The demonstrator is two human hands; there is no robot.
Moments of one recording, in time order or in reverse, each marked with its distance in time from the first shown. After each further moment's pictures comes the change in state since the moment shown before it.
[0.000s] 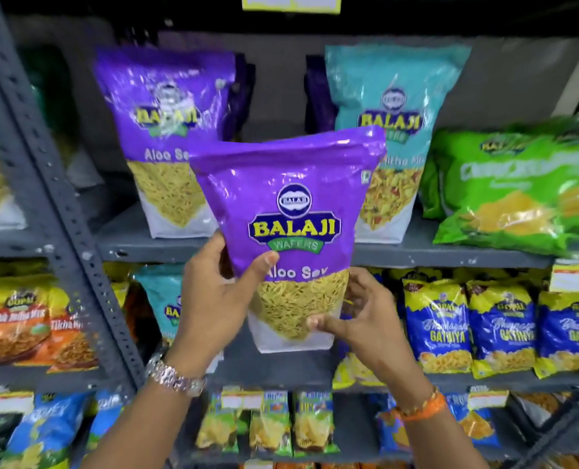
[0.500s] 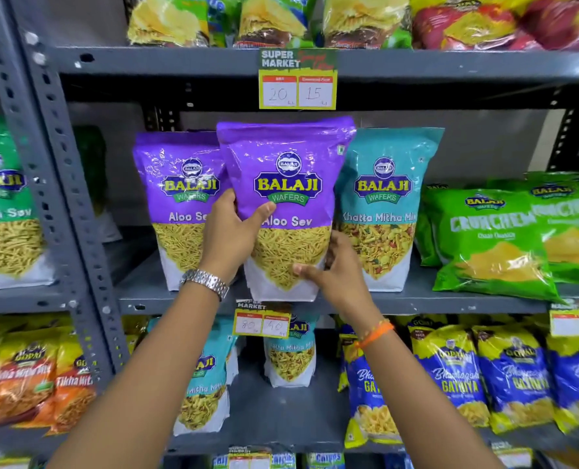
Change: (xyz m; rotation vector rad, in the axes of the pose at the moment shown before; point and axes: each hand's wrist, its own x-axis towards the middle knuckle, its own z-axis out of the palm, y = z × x) left_hand 0.136 0.040 0.008 0.253 0.116 0.045; right_hand 0.113 -0.057 0.034 -0.024 0.125 -0.165
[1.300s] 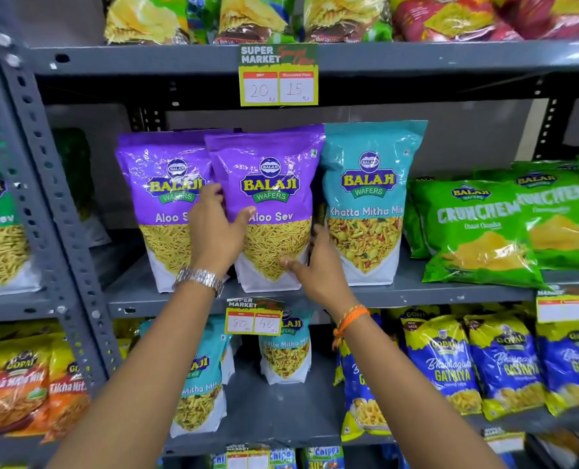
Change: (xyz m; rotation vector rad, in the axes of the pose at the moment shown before) left_hand 0.010 -0.010 0.004 0.223 0.047 0.028; right_hand 0.011 0.009 0.011 -0.251 0.011 -0.068
